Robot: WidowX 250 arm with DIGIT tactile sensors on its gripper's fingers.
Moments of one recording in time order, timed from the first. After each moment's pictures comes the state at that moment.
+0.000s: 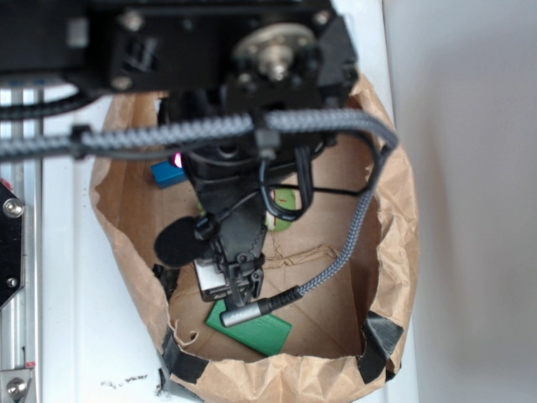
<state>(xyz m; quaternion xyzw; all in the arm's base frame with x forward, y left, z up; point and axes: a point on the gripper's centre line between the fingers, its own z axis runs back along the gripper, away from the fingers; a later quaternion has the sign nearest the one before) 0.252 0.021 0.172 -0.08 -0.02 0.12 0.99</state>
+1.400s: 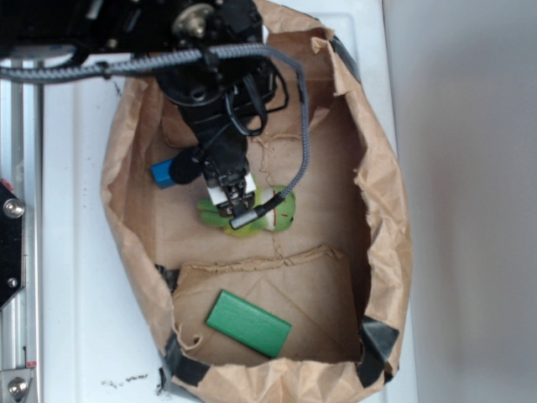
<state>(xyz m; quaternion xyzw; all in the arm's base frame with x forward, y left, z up) 0.258 0.083 0.087 -0.06 -0.12 0.16 0.98</state>
